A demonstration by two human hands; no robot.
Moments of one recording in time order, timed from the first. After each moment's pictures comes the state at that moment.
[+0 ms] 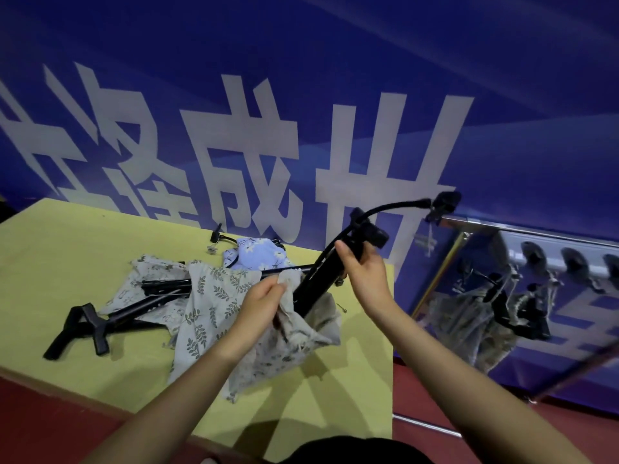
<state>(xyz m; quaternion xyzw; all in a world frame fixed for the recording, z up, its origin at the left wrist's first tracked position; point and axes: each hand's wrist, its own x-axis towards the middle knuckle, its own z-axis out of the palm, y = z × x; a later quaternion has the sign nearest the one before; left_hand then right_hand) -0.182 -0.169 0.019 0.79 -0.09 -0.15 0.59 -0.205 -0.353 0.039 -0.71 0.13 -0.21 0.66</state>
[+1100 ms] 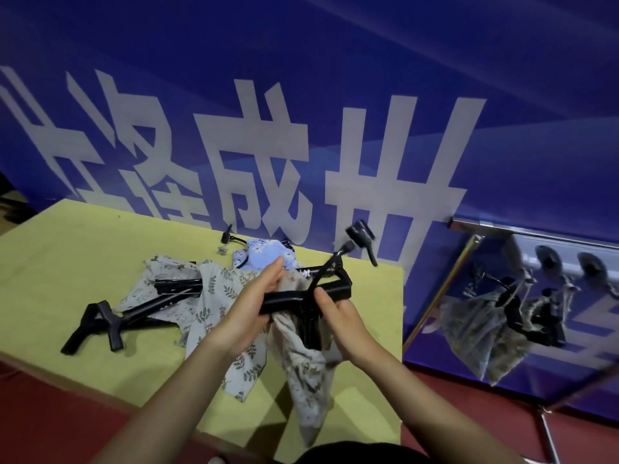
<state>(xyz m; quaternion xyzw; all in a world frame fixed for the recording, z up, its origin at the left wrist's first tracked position) -0.190 -0.152 0.058 0.62 -0.05 -0.28 0.73 -0.244 -0.301 0.013 -0.72 0.05 -0.04 0.69</state>
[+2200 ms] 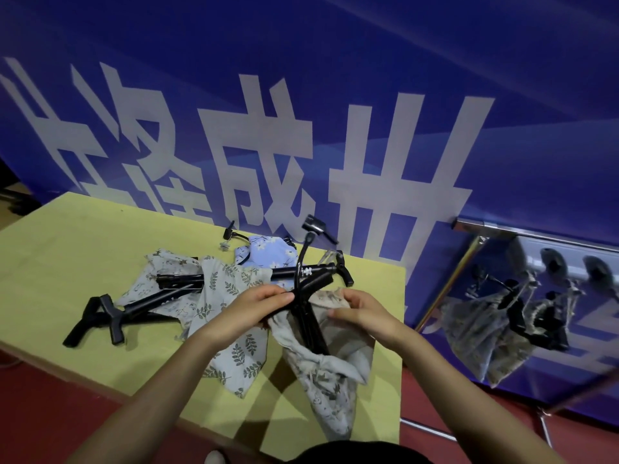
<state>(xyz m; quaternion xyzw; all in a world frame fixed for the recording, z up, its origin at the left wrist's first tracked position) -0.177 -0.127 0.034 0.78 -0.13 -0.28 0.54 -0.227 -0.359 -0.007 -0.74 0.04 0.13 0.66</state>
